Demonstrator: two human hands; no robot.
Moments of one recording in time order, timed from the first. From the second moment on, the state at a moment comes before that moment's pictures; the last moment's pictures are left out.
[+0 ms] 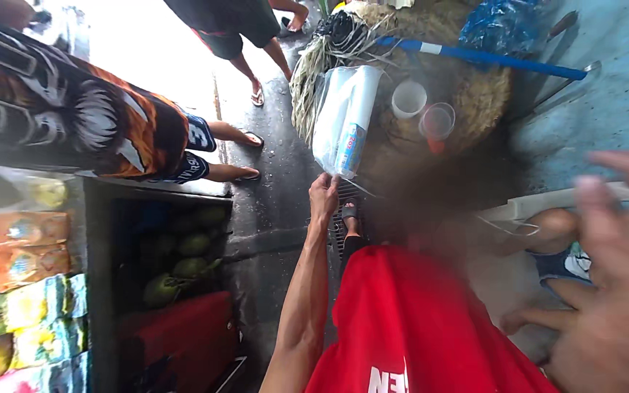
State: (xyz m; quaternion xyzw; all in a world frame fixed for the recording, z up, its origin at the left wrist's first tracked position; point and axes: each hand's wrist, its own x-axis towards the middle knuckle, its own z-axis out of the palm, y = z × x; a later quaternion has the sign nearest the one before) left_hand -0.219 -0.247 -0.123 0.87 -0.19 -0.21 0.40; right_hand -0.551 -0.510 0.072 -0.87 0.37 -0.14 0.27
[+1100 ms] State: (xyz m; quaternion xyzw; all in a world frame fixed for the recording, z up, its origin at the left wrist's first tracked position) left_hand -0.209 -0.242 -0.093 0.93 -0.19 -0.14 0.27; right_hand -0.370 -0.423 -0.017 -0.84 0.18 0.24 0.44
